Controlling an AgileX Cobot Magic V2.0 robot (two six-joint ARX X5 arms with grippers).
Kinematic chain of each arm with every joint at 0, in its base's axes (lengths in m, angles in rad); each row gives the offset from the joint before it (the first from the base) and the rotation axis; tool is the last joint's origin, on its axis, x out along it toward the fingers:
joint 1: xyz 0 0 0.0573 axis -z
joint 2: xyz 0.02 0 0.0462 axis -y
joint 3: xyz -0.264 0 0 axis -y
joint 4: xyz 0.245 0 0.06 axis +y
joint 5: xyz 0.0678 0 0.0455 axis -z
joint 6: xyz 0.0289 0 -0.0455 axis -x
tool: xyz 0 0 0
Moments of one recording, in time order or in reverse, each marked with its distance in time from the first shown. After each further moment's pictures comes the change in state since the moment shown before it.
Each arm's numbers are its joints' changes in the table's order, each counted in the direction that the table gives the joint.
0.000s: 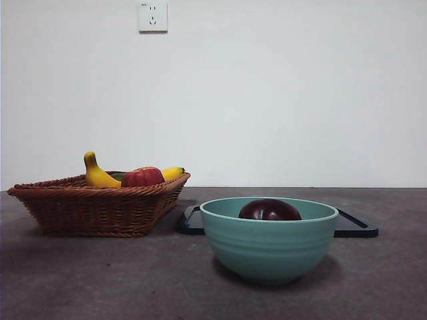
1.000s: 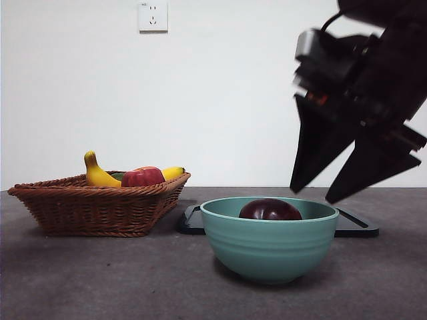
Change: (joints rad) left arm 0.000 0.000 0.000 -0.001 0.000 0.000; right arm -0.353 -0.549 -0.201 -0.653 0.270 -0.192
